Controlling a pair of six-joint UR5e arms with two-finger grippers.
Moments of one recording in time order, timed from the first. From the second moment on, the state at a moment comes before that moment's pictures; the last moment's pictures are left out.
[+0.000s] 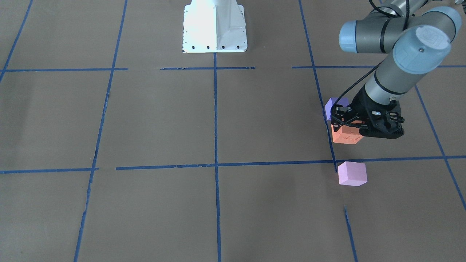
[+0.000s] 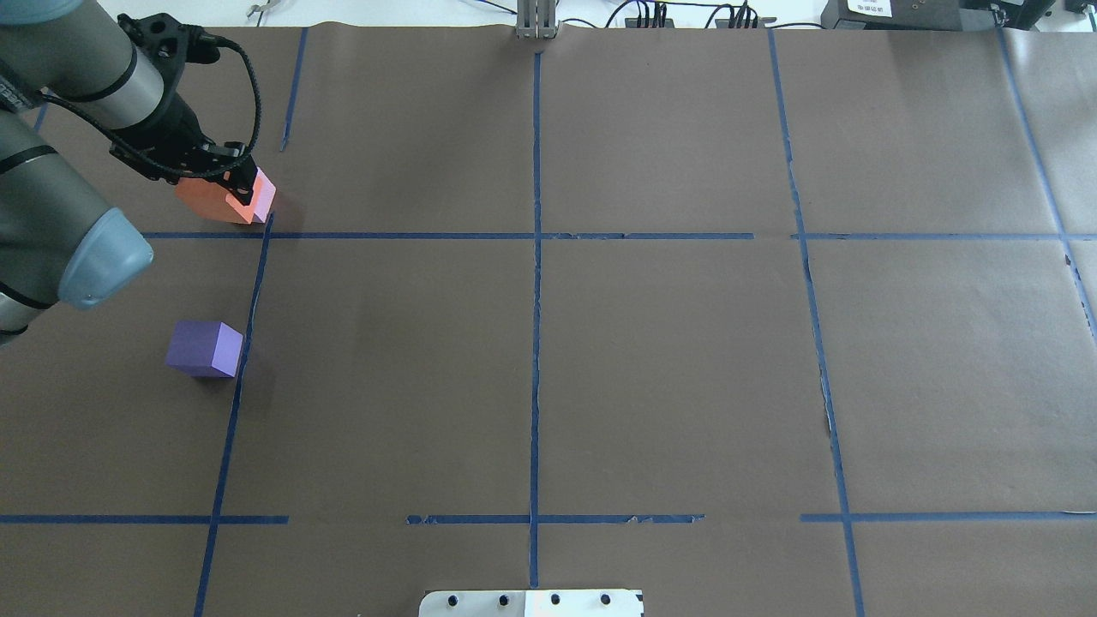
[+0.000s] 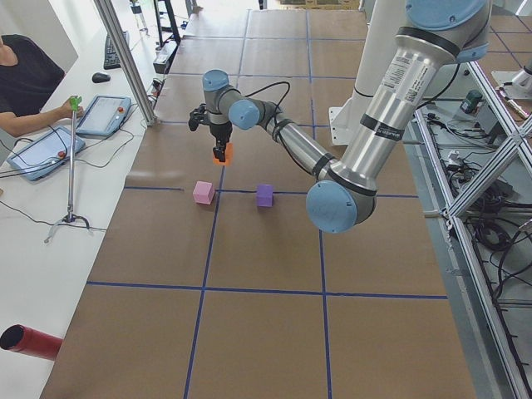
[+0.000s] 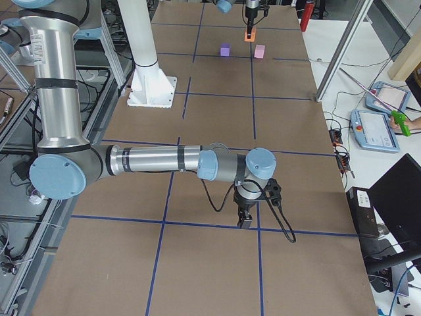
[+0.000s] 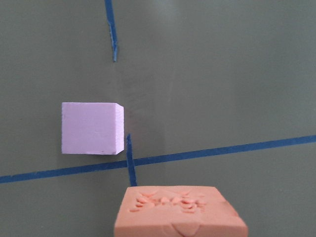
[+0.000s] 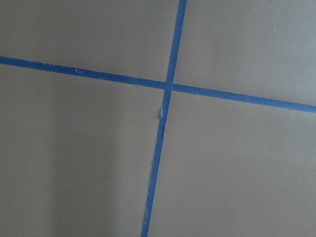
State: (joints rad) left arm -0.99 -2.00 -1.76 -1.50 -2.19 -0.65; right arm 1.52 -1.52 1.60 -1.72 2.29 -0.16
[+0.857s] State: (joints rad) left arm -1.01 -1.91 -1.59 -1.64 -2.31 -0.61; right arm 1.52 -1.52 1.60 -1.72 2.29 -0.16
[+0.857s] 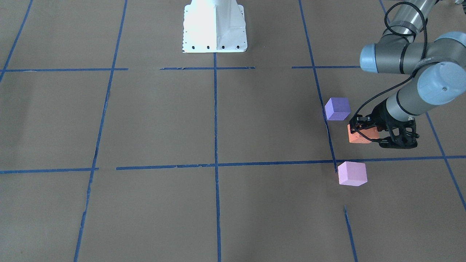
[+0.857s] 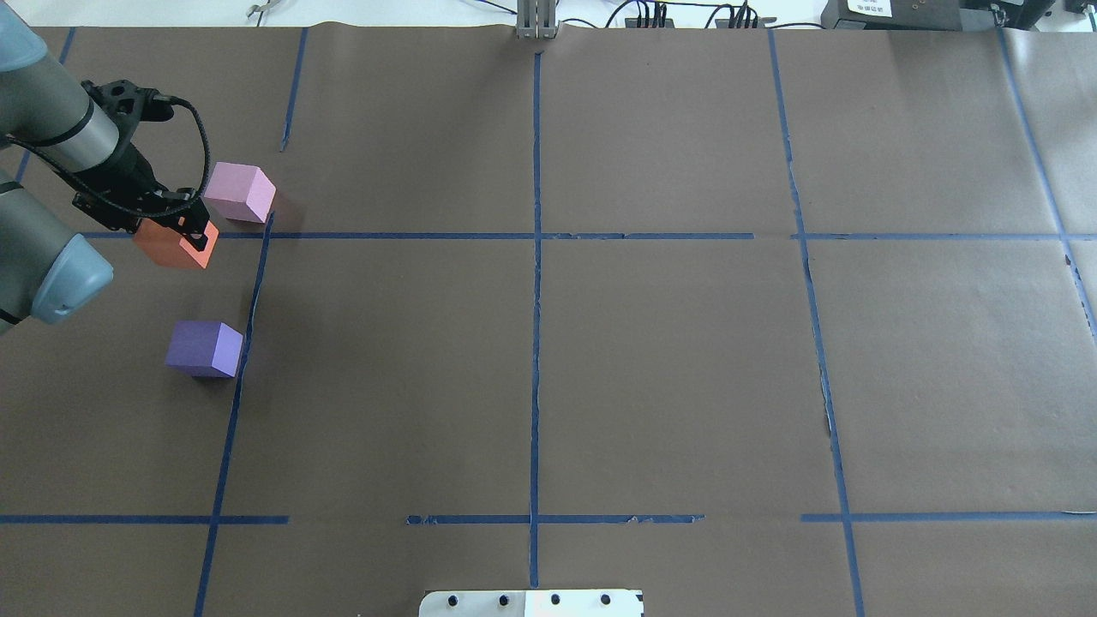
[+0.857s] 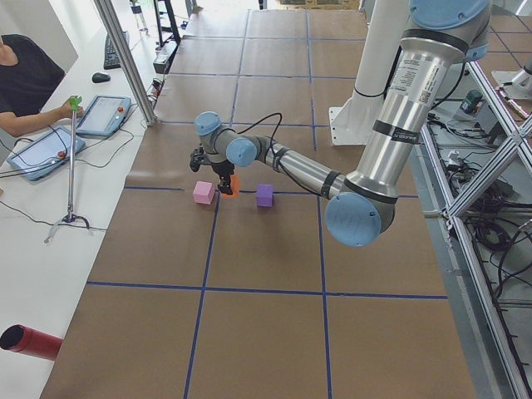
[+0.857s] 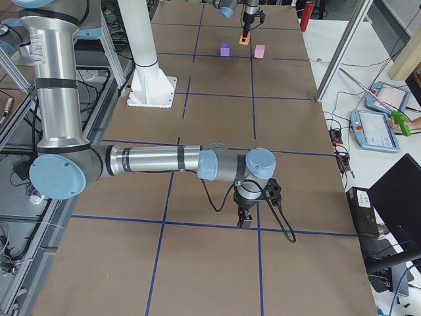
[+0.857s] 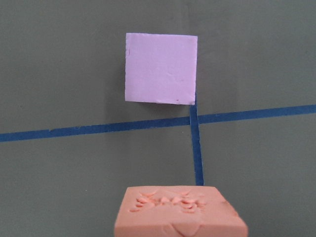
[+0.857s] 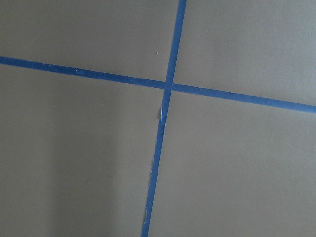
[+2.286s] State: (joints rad) left arm -0.95 -1.91 -1.47 -1.82 -2.32 -0.74; right arm 1.52 -1.52 1.60 -1.72 2.29 -0.16
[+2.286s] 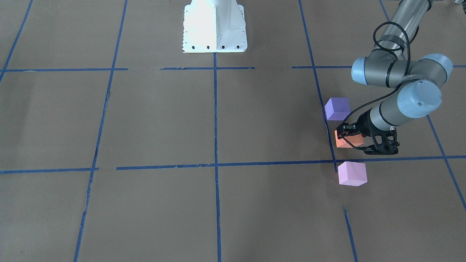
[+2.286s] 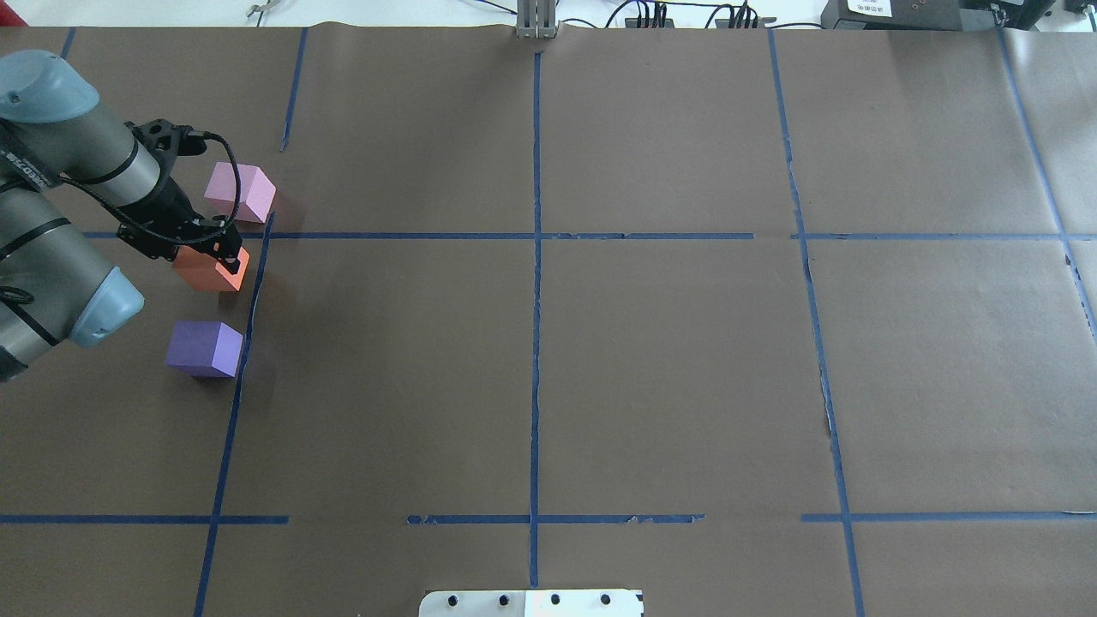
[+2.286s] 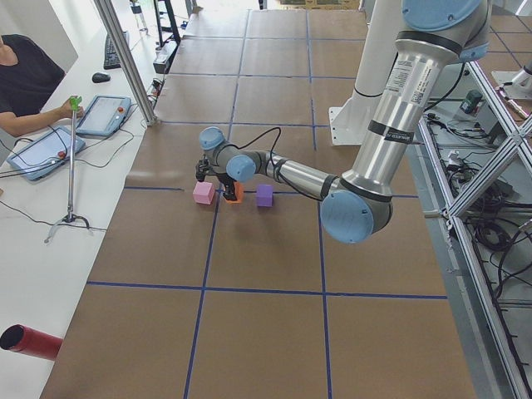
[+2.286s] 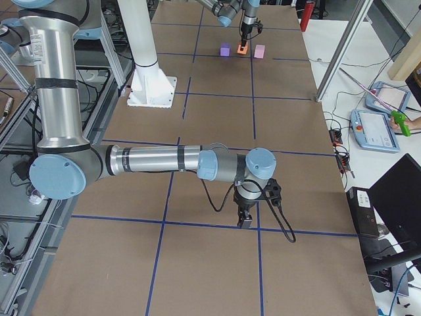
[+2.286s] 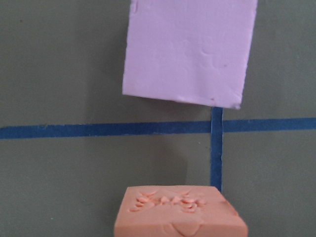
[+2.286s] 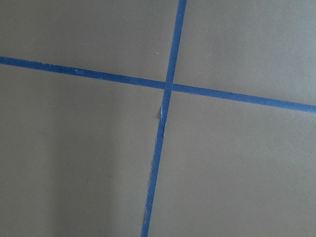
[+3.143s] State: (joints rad) left arm -0.95 -1.91 -1.47 -1.84 -2.32 -0.74; right arm 1.53 -1.52 1.60 -1.72 2.29 -0.16
